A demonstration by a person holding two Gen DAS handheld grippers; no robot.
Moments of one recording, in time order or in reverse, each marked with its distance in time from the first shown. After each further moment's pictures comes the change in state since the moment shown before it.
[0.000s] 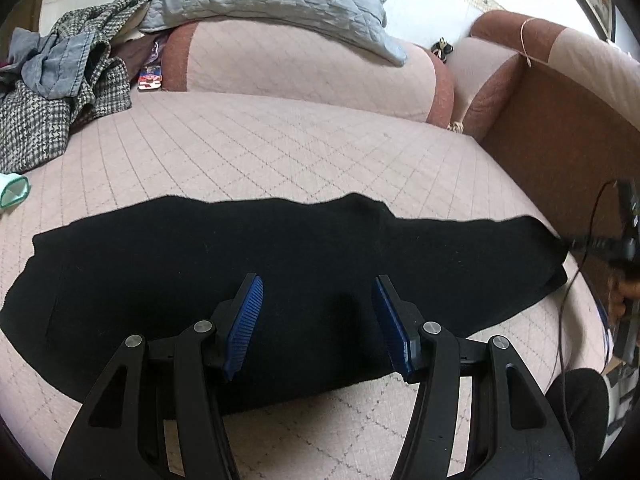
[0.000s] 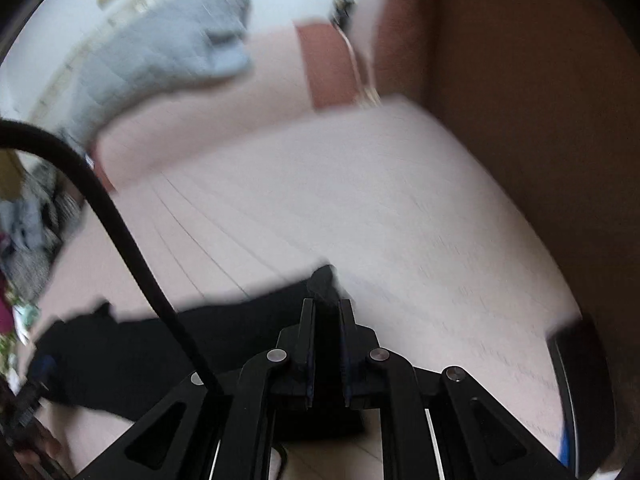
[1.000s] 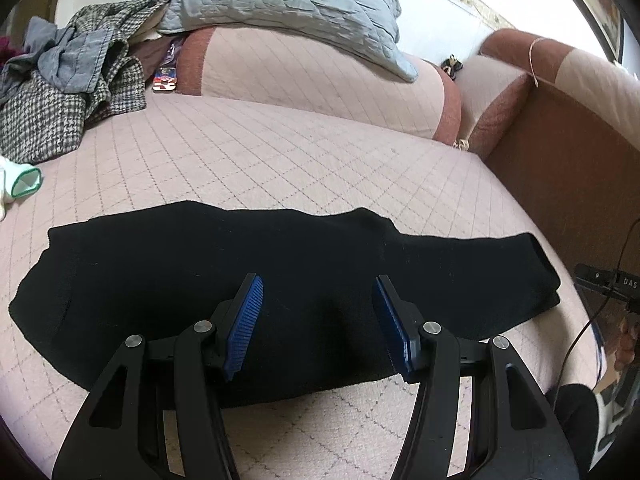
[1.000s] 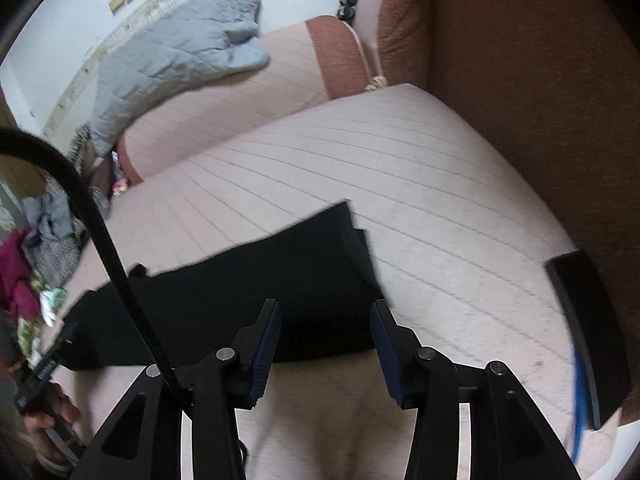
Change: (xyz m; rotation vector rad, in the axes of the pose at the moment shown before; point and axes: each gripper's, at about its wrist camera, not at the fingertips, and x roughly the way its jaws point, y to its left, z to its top) left arm -0.015 0.011 0.003 -0.064 -0.043 0.002; right arm -0.047 0.001 -0.042 0.026 -0.033 0.130
